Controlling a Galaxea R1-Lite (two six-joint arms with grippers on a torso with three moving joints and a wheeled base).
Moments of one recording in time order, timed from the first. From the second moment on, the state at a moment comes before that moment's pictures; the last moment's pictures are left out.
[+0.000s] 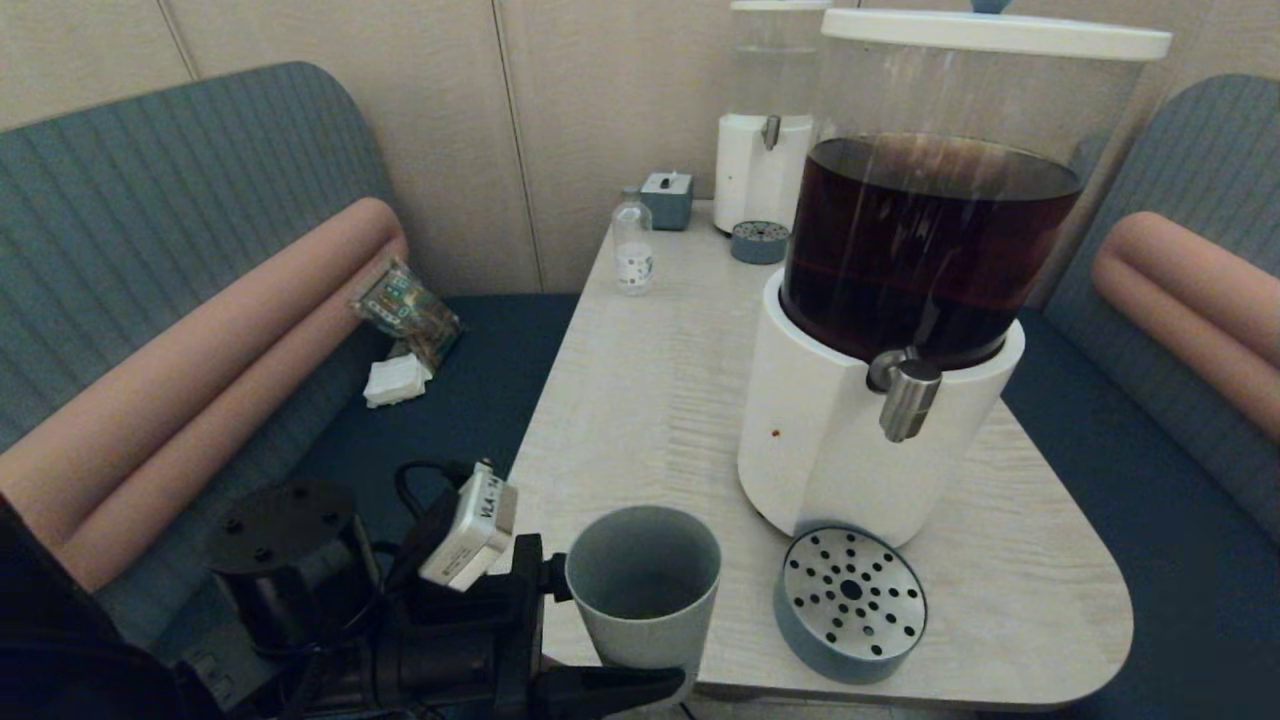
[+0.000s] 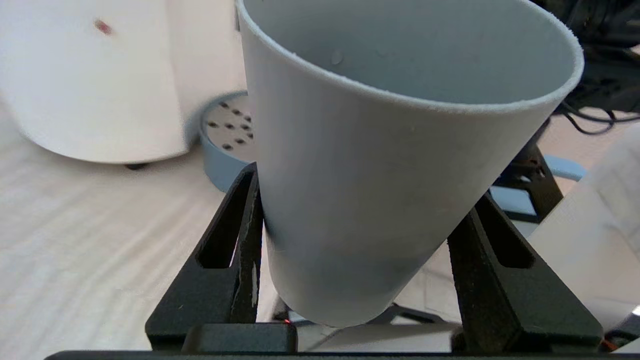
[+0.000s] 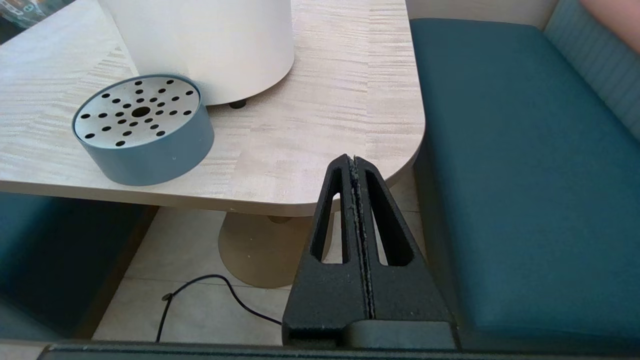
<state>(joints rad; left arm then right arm) -0.56 1.84 -0.28 -1.52 -0.86 -0.01 0.00 0.00 -0.01 0.00 -0.01 0.05</state>
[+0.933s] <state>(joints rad) -0.75 2.07 -0.52 -1.52 -0.65 -0.06 0.00 0.00 -0.01 0.01 -0.01 0.05</state>
